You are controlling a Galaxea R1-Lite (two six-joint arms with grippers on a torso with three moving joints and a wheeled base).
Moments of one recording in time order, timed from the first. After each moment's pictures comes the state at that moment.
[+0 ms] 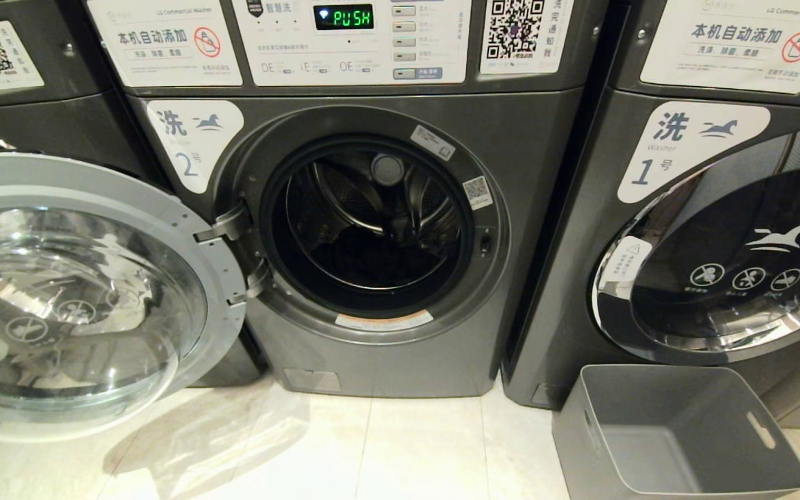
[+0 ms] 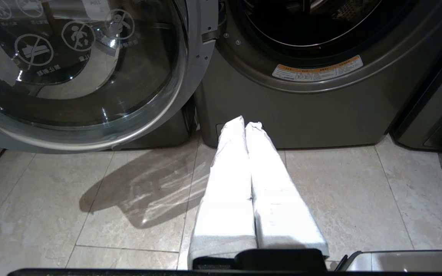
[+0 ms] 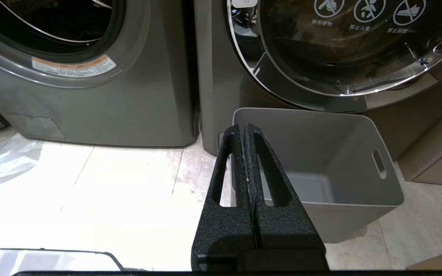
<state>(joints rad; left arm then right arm) 0.00 0.00 0.00 -0.01 -0.01 0.08 0.00 0.00 0.00 0.00 0.00 -0.03</state>
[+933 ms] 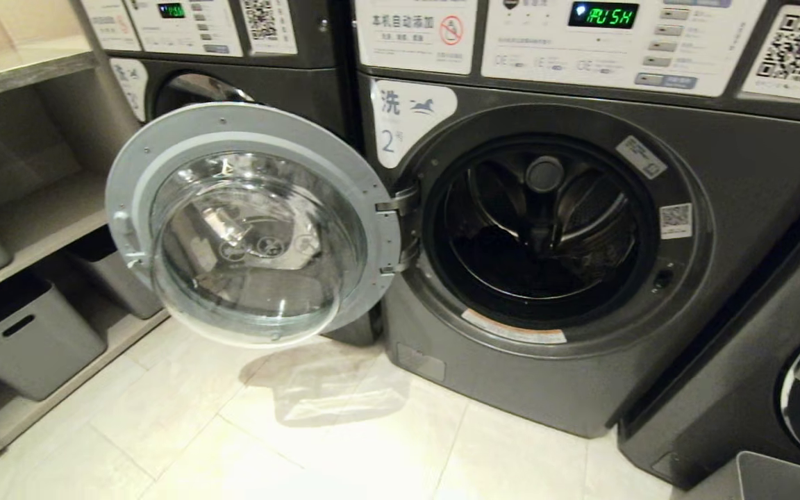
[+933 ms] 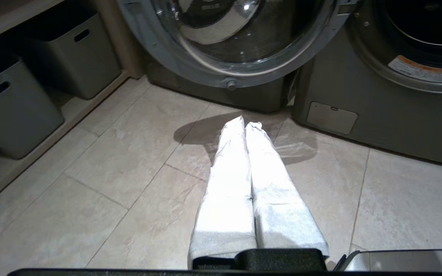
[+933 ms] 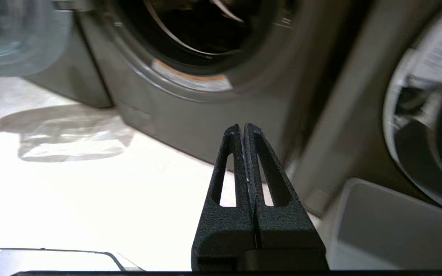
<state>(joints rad) 0.00 0.00 0.00 -0.01 -0.02 0.08 0.00 0.00 0.00 0.00 0.00 -0.03</state>
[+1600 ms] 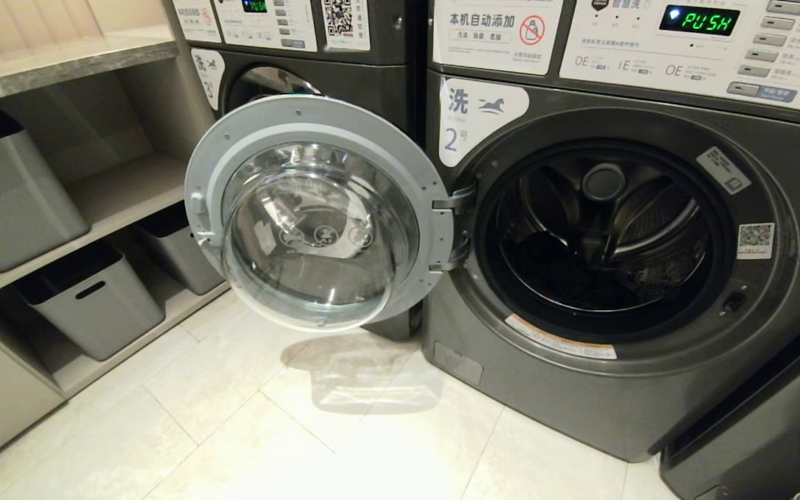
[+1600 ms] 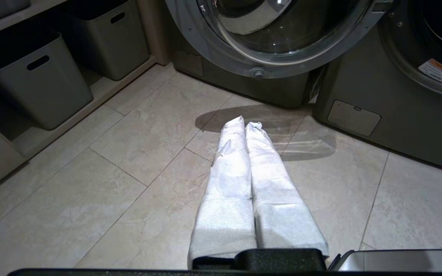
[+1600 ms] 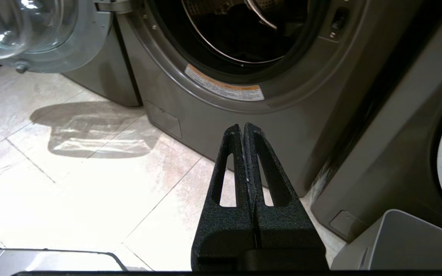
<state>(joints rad) 0.00 0.00 0.00 0.00 -0.02 0.06 0.00 0.00 0.00 0.00 0.00 -0.02</state>
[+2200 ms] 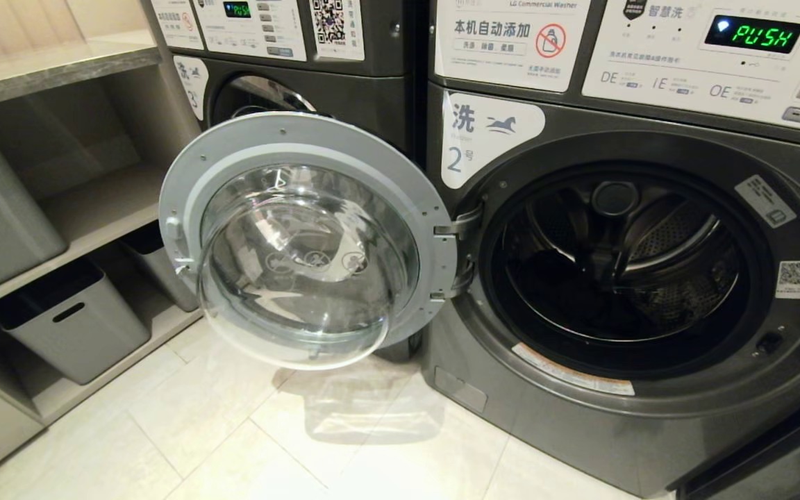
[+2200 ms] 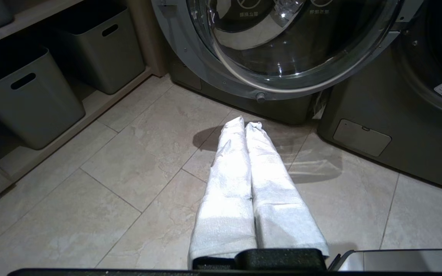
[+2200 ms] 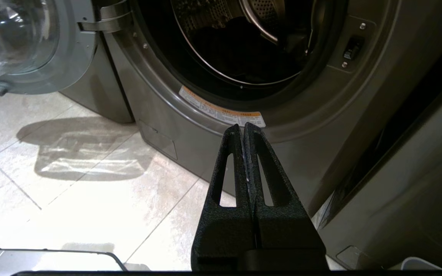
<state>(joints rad) 0.00 0.00 0.00 0.00 -0.02 0.06 0.00 0.00 0.00 0.00 0.00 -0.02</state>
